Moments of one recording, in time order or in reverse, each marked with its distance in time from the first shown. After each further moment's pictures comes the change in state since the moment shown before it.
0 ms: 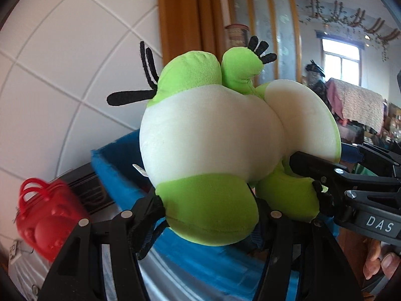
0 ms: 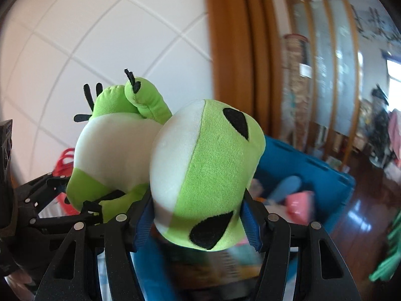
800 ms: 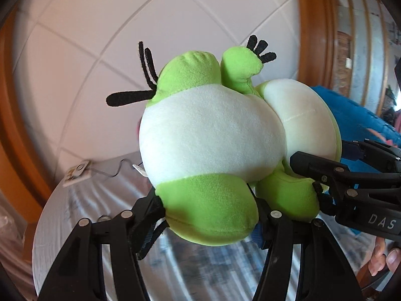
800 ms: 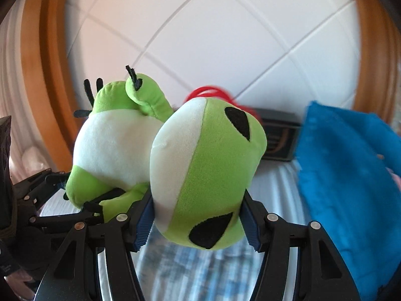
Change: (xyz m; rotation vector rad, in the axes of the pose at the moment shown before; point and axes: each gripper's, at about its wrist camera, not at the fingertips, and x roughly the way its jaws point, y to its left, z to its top) left arm -0.153 0.301 -0.202 -0.301 0.090 0.379; right arm 0.042 0.366 -0.083 -0.281 0.174 0.400
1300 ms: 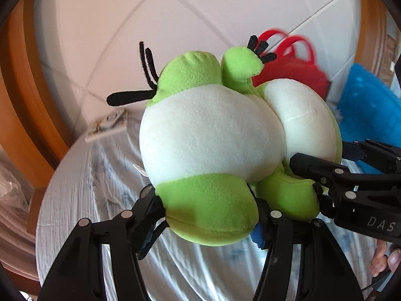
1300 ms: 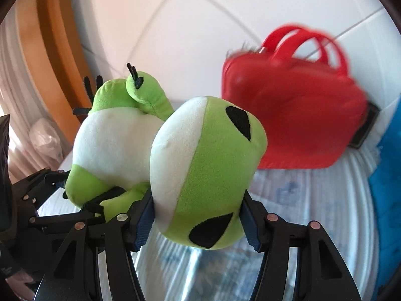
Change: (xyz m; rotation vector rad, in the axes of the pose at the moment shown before) left arm 0.082 0.168 -0.065 -0.135 0.195 0.130; right arm 0.182 0.112 0.008 -0.068 0.226 0.153
